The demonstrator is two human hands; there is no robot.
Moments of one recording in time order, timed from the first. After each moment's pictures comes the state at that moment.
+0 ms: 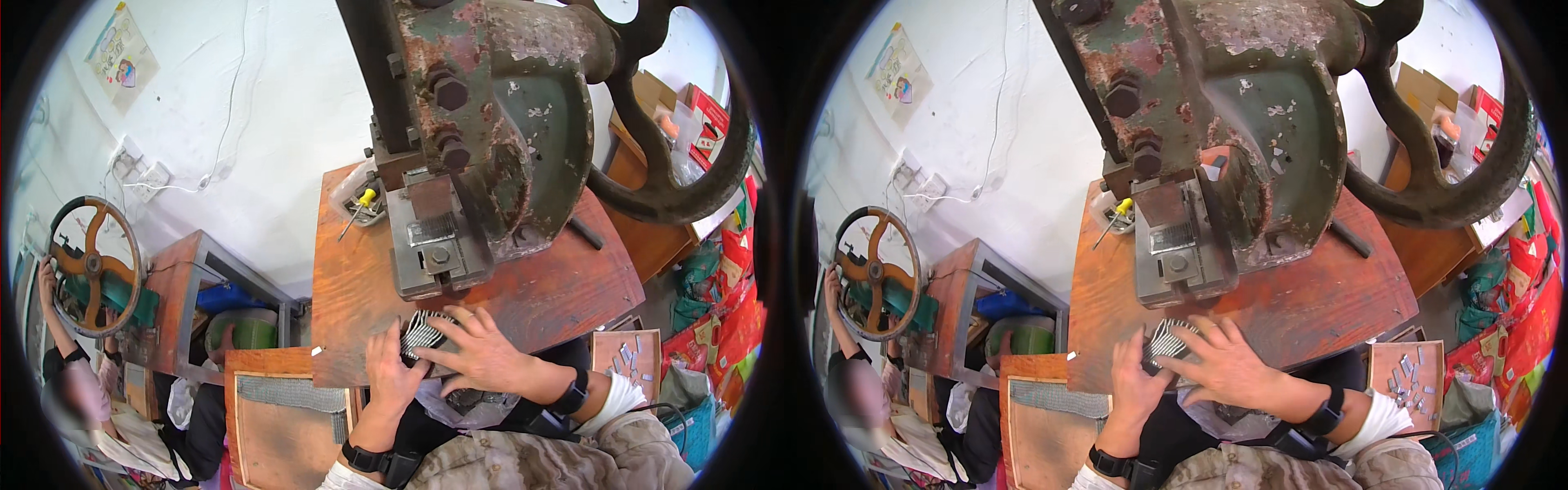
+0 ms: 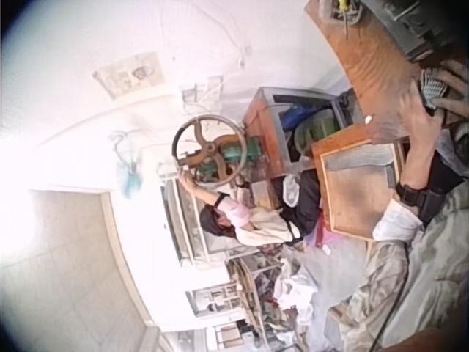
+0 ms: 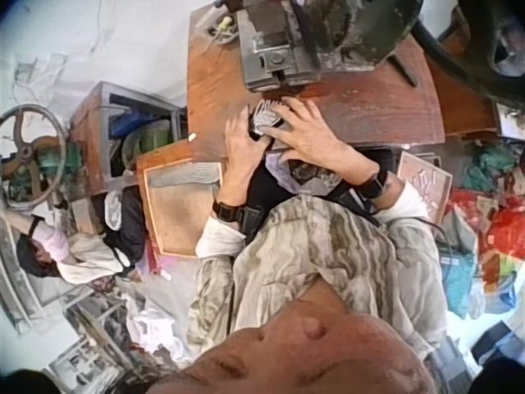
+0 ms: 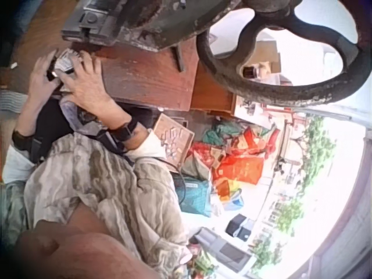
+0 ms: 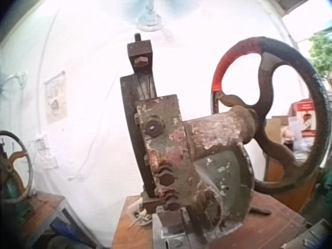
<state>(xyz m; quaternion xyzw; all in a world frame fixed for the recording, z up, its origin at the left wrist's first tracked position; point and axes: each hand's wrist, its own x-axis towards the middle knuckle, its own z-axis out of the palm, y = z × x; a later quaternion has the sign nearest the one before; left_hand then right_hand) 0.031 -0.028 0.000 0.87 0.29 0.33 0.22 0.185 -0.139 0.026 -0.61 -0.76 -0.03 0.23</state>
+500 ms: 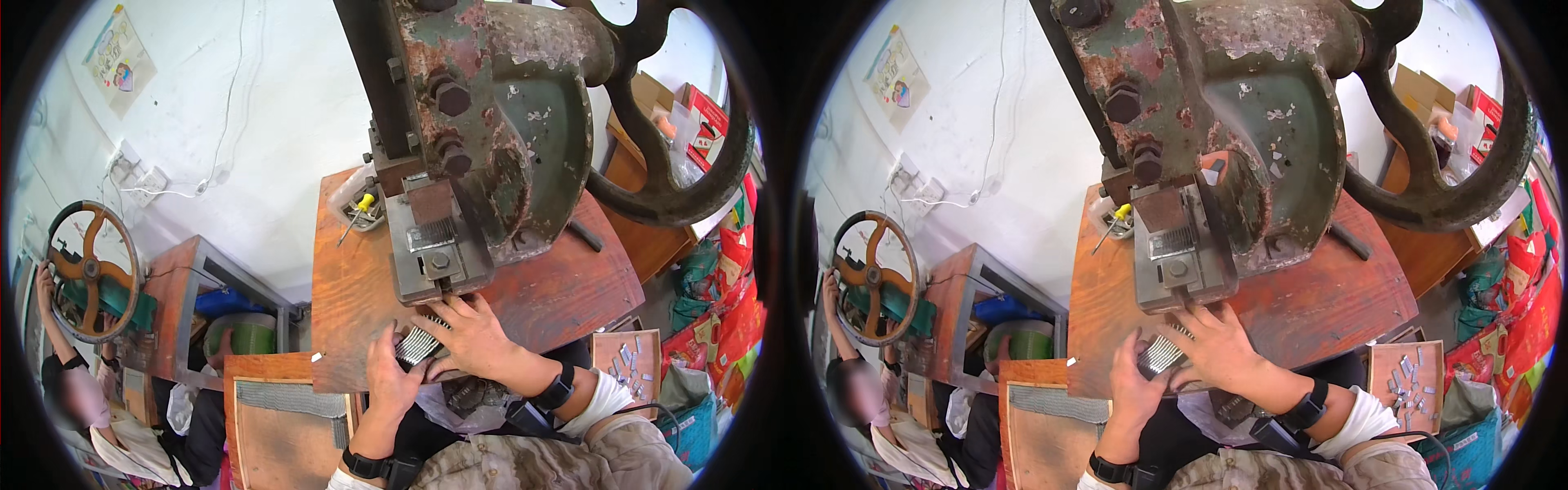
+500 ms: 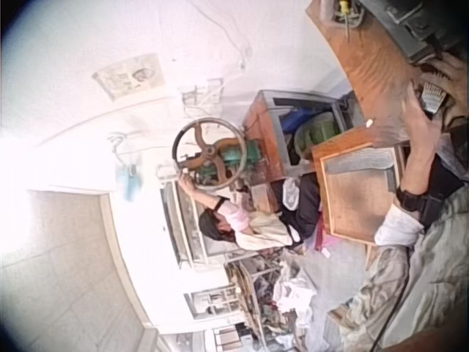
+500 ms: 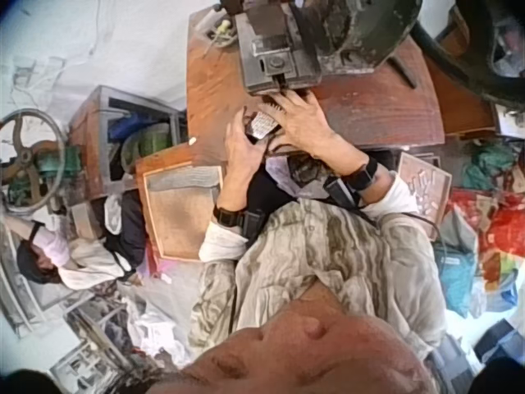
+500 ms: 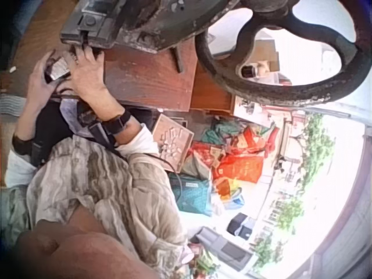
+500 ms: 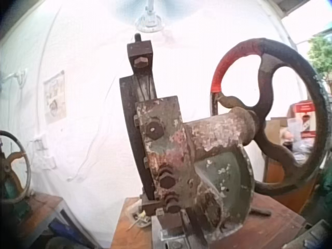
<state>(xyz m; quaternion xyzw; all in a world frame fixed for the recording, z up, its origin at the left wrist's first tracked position) 0.033 -0.034 0.010 0.82 0.35 0.32 0.33 0.190 -0.109 0.017 -0.67 -0.70 -0.07 0.23</state>
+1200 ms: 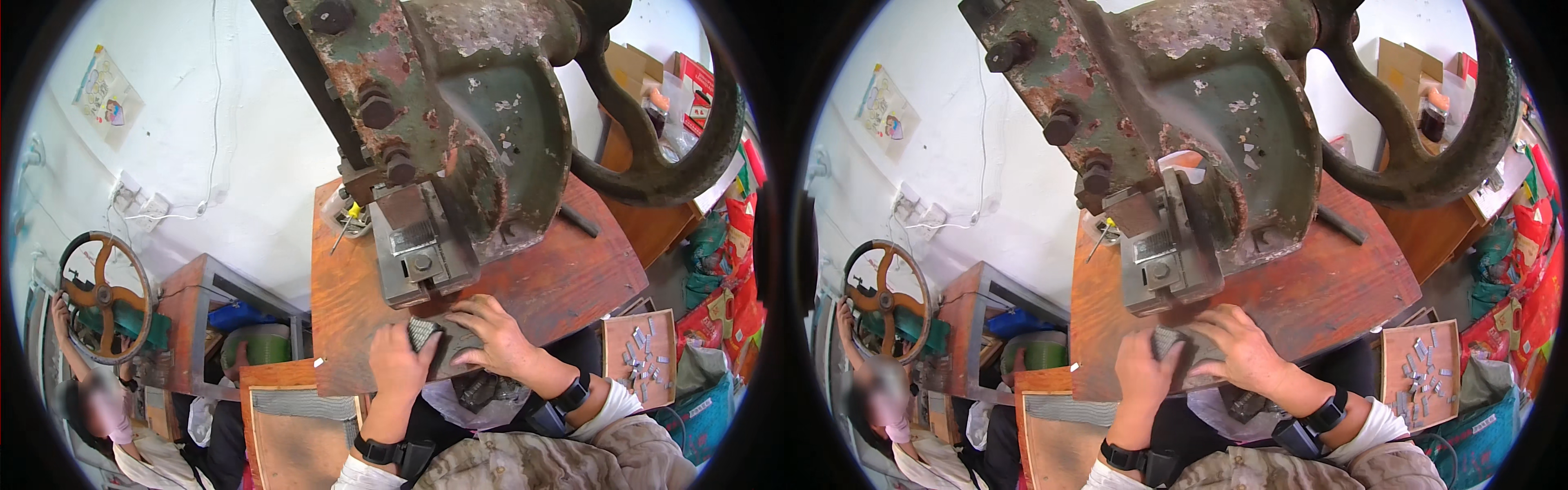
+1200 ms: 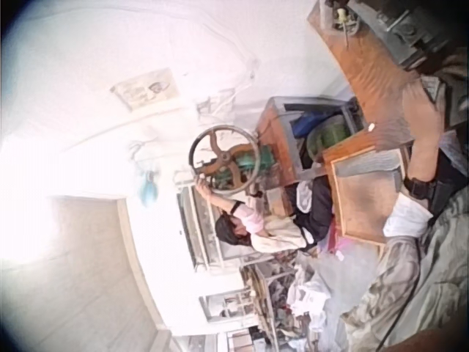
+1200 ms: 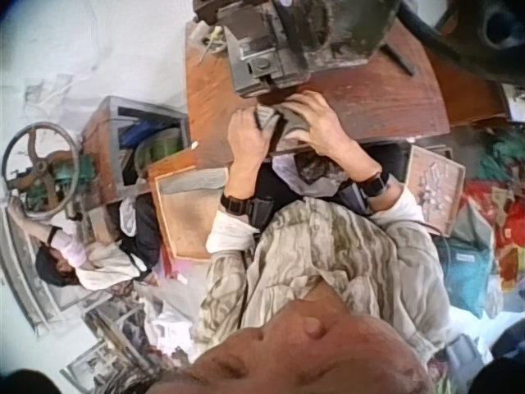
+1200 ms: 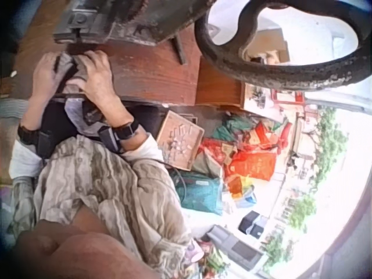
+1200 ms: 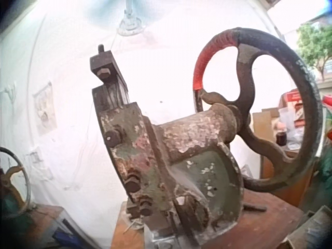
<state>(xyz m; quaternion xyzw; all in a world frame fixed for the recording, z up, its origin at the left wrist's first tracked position) 0.059 -0.021 0.004 0.90 0.25 0.35 0.05 0.209 -0.143 0.005 -0.63 -0.62 0.02 0.47</state>
